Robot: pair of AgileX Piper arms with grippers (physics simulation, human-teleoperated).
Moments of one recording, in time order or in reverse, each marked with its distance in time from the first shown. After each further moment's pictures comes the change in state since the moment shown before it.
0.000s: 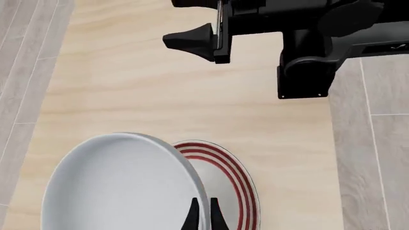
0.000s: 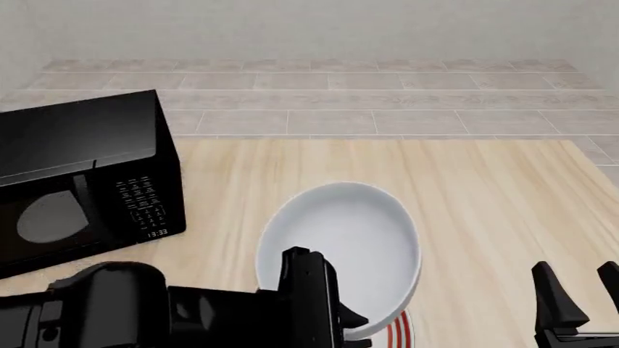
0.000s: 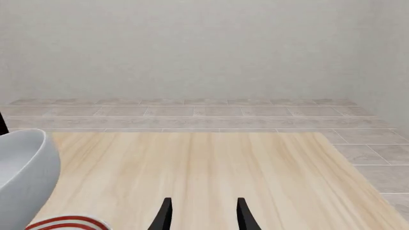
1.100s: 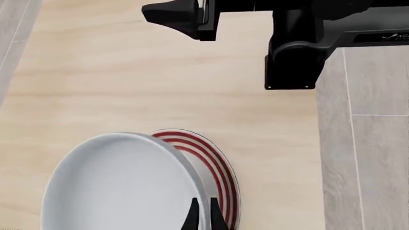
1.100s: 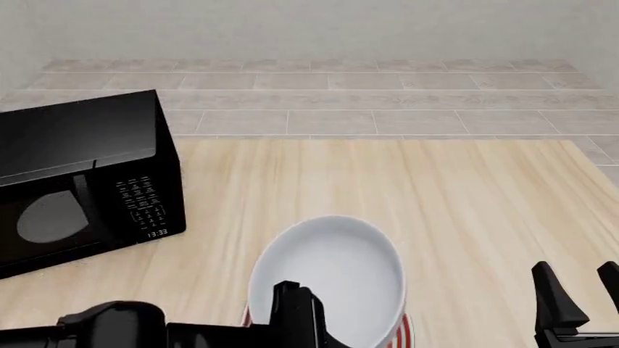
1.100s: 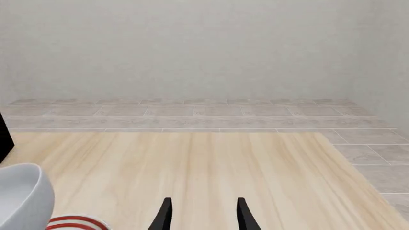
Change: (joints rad) left arm -0.036 -0.009 0.137 -0.100 -0.087; right arm 0.000 0.000 0.000 0.000 0.000
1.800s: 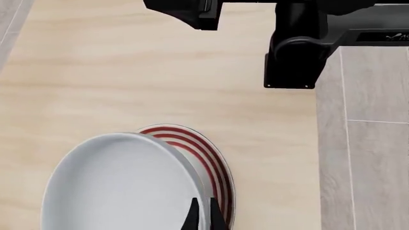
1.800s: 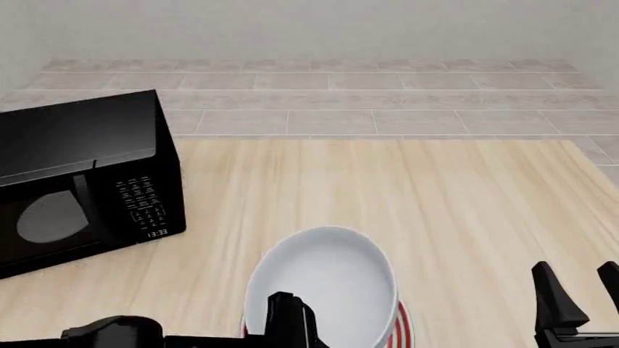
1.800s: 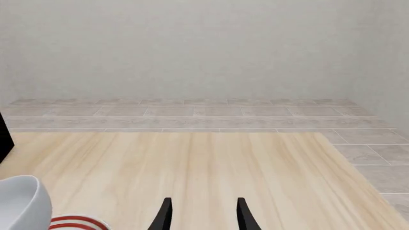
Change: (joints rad) left arm -0.003 -0.001 0.071 -0.078 -0.040; right arm 0.000 0.000 0.000 0.000 0.000
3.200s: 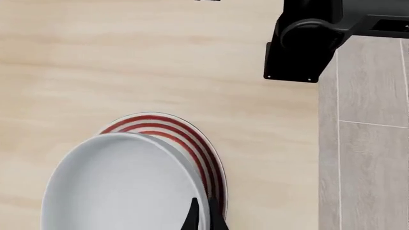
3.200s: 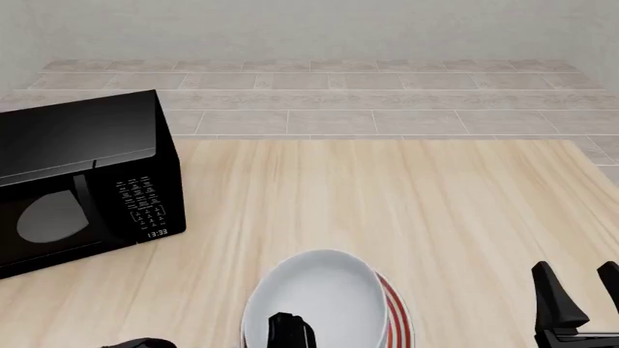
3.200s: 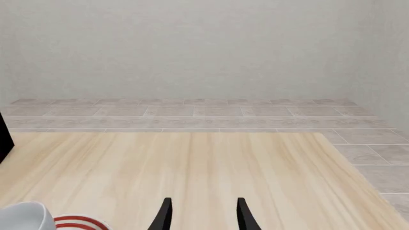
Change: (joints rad) left arm -0.011 0.076 0.096 -0.147 -0.060; right arm 0.000 0.000 0.000 0.000 0.000
